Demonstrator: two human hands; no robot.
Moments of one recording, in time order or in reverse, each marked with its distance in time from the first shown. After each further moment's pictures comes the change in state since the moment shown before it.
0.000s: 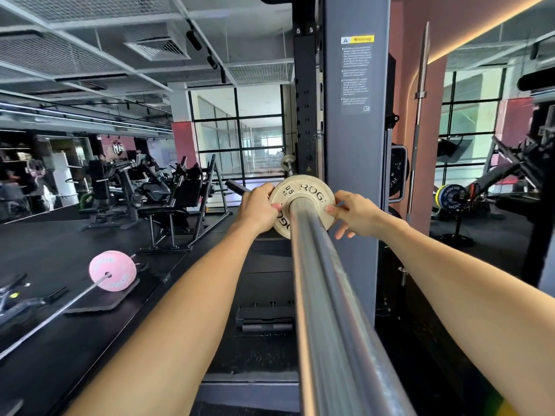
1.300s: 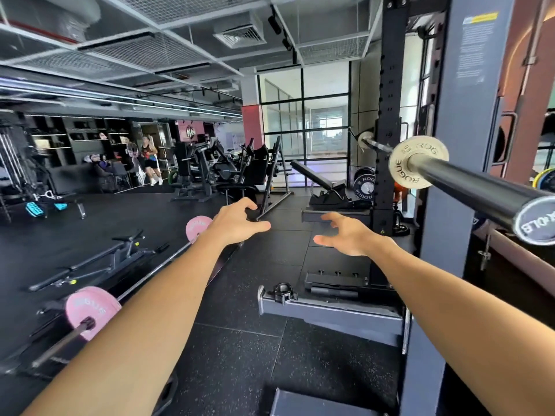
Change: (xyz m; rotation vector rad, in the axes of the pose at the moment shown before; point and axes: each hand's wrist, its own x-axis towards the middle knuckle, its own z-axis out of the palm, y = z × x) left_hand -0.247 -0.188 -0.267 0.194 -0.151 -0.302; right_hand -0.158 -0.182 0.233 -0.115 -0.252 -0.054
